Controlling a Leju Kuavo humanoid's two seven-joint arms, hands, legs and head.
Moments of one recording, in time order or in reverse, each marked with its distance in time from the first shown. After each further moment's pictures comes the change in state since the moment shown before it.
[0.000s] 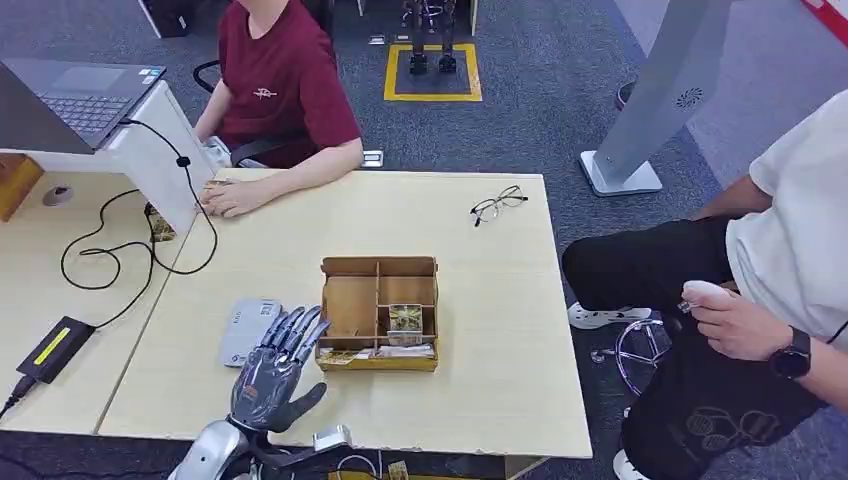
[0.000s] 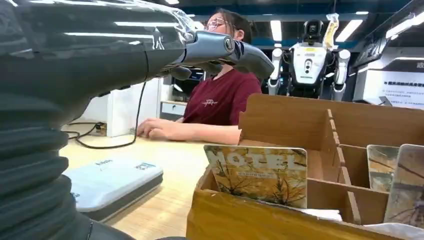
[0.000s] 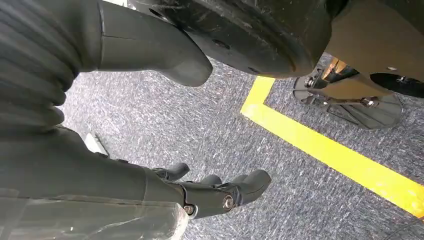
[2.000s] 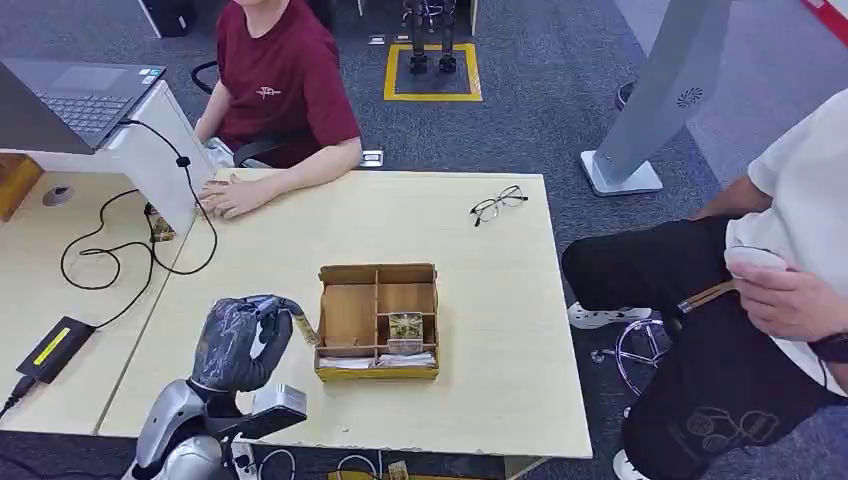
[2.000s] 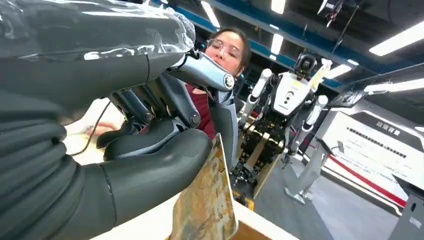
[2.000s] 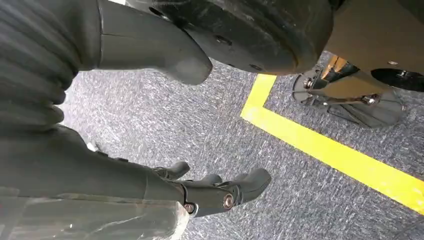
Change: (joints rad) left arm -0.020 0.066 0.055 -0.357 0.391 -0.233 -0.083; right arm 0.006 0.006 -0.042 0.000 -0.005 -0.003 -0.003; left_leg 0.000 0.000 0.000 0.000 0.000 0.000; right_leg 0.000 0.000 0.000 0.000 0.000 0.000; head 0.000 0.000
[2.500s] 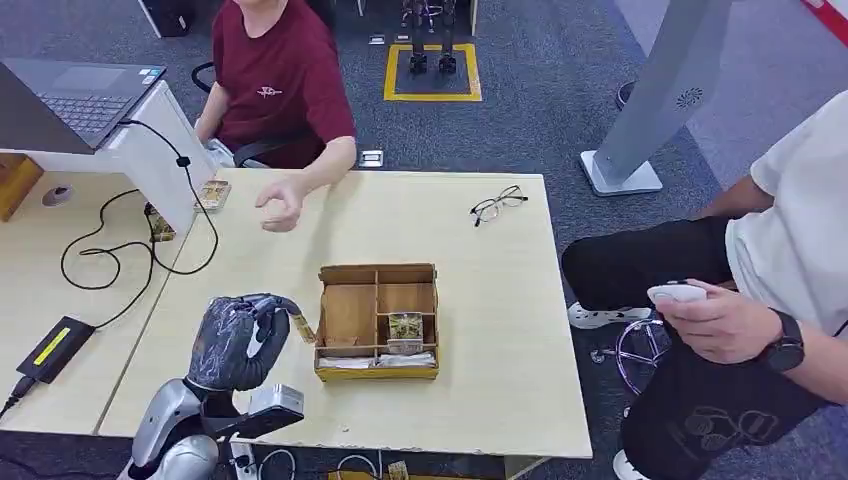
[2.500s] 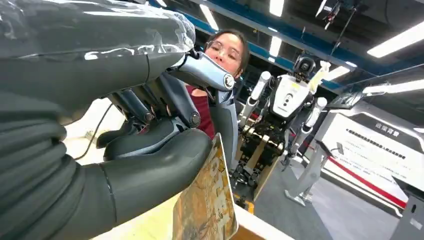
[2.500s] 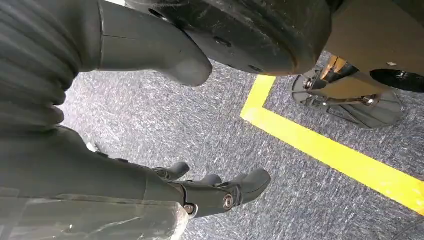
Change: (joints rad) left arm -0.001 0.010 0.002 -0.008 0.000 0.001 0.000; right arm 0.000 0.001 -0.001 0.000 0.000 0.000 0.000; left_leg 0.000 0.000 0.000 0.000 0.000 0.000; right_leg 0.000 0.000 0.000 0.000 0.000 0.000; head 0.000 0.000
